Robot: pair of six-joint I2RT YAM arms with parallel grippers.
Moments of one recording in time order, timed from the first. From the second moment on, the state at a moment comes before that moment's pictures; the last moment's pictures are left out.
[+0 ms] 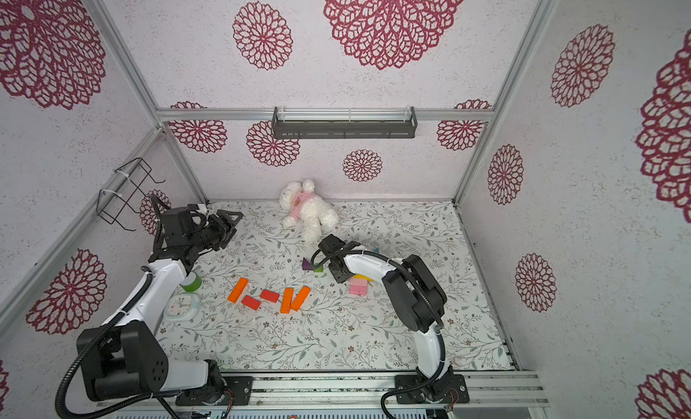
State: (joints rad) left arm 0.15 1.39 1.05 -0.15 0.53 -0.90; right arm 0.73 1.98 1.41 -0.68 0.37 0.12
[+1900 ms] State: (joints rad) left arm 0.15 1.39 1.05 -0.15 0.53 -0.90; right arm 0.74 2.20 1.73 -0.71 0.37 0.25
